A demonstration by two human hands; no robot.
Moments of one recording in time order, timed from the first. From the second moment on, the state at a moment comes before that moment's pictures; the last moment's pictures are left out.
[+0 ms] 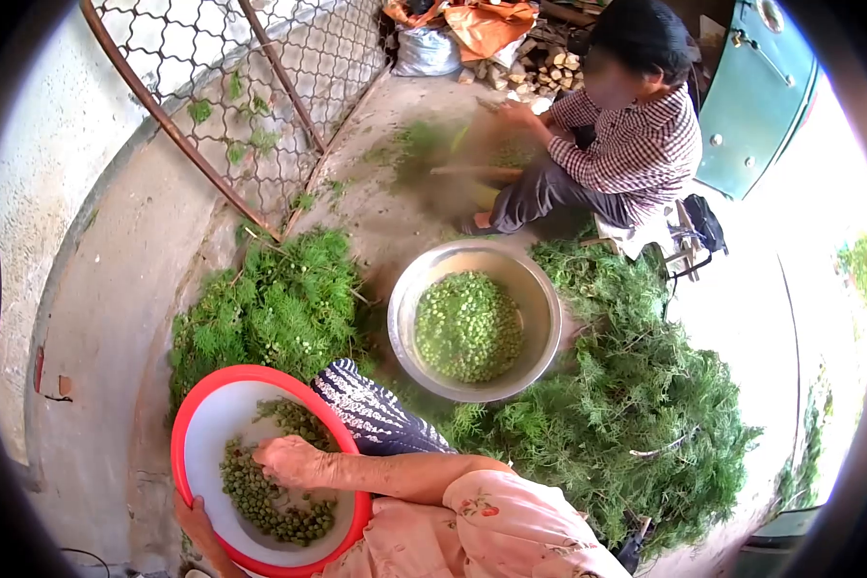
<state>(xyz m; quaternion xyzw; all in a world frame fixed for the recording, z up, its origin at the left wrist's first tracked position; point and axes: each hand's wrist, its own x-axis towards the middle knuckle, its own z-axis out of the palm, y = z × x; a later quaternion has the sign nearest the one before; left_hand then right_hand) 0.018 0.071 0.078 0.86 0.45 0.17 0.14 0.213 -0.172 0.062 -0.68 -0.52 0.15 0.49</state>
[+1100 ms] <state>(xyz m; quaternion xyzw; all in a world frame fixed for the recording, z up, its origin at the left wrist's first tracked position) -0.008 0.012 0.085 0.85 0.43 0.28 0.12 0.212 -0.211 0.027 -0.74 -0.52 0.11 0.41</state>
